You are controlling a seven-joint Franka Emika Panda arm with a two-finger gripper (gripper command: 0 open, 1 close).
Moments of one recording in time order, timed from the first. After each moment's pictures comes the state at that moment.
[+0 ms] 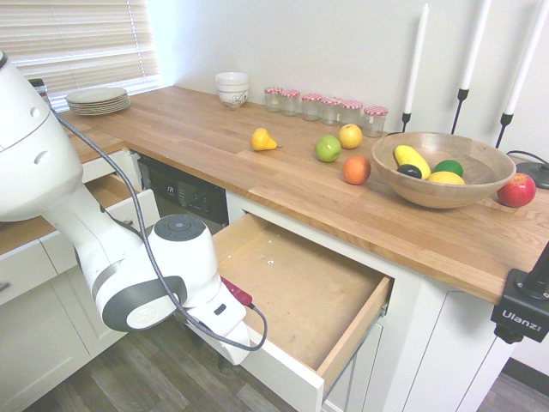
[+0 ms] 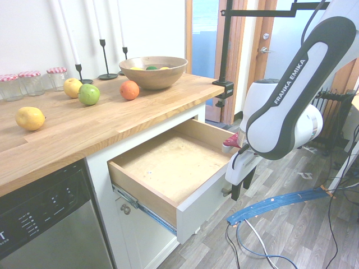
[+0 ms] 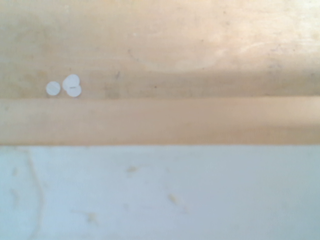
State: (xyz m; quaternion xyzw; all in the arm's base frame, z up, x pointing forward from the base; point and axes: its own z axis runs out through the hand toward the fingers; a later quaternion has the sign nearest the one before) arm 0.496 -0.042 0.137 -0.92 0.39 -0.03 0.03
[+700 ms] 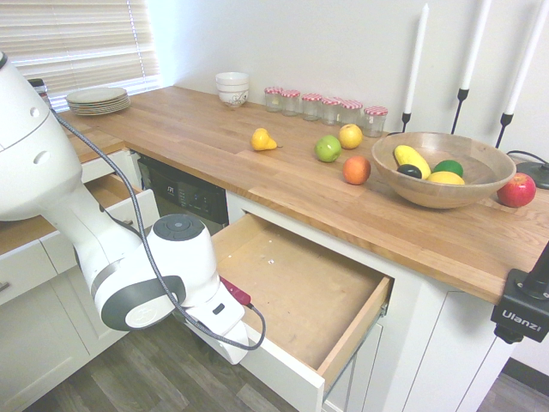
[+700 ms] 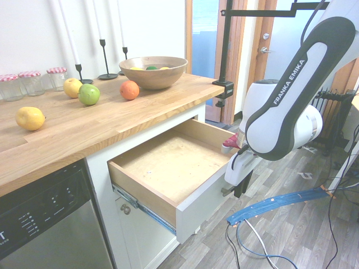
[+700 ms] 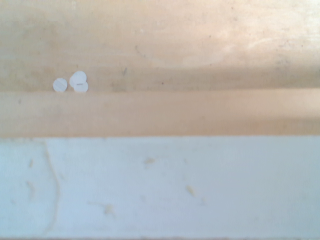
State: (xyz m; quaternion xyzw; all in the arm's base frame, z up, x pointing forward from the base) arm 0.495 -0.040 0.136 -0.92 0.40 -0.03 0.03
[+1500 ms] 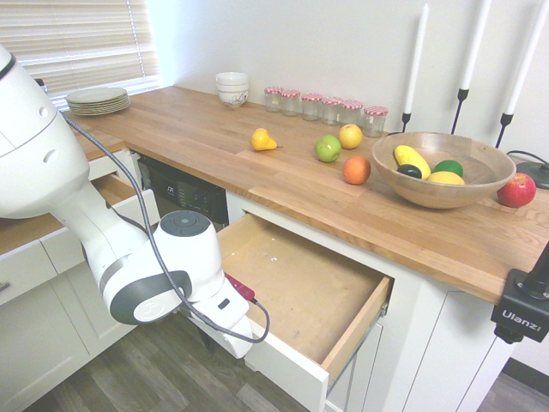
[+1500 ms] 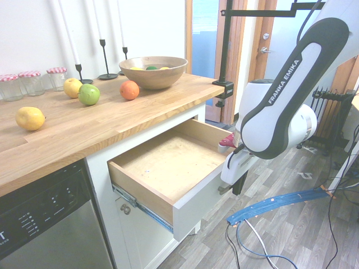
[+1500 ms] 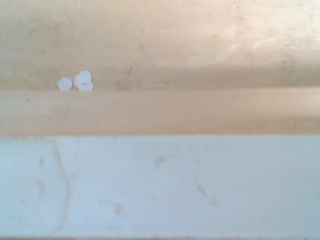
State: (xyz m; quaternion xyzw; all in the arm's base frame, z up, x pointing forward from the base) arm 0.514 -0.039 0.137 -0.92 0.39 -0.03 0.03
